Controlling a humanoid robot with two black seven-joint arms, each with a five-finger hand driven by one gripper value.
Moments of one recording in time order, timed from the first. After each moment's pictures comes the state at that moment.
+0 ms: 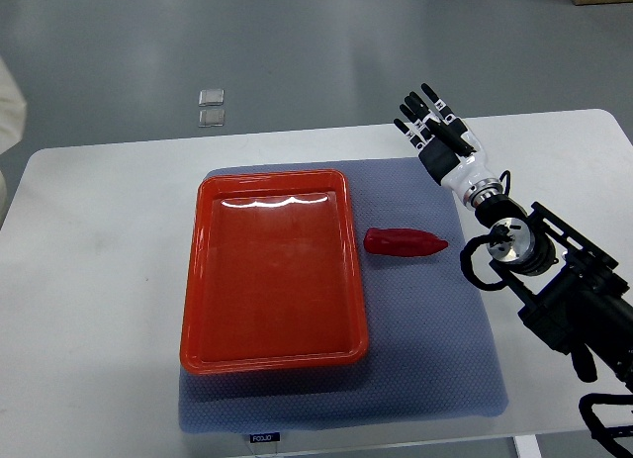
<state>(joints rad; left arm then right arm) -0.06 0.00 0.07 -0.27 0.13 -0.01 0.06 0.59 -0.07 1.01 0.84 -0.14 0.12 0.25</state>
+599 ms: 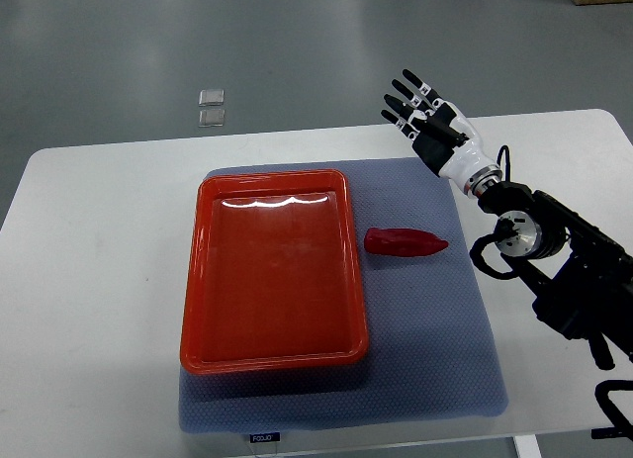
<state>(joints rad) -0.06 0.00 0.07 -0.27 0.13 -0.01 0.06 0.68 -0.17 0.86 0.86 -0.38 0.22 0.23</state>
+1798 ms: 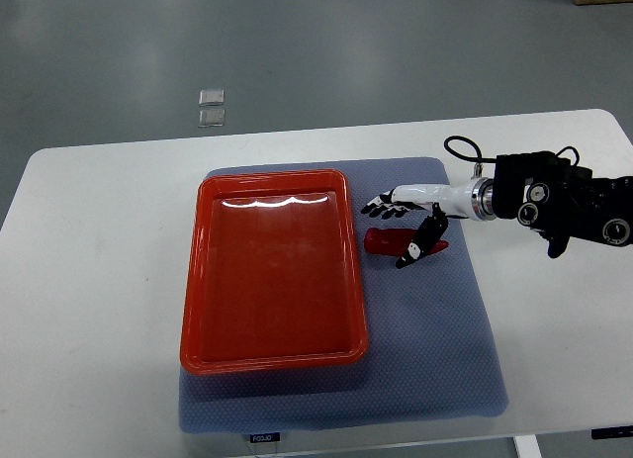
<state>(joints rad) -0.06 0.00 0.07 -0.26 0.12 -0.01 0.06 1.15 -0.46 -0.16 1.08 -0.84 0.17 0.09</state>
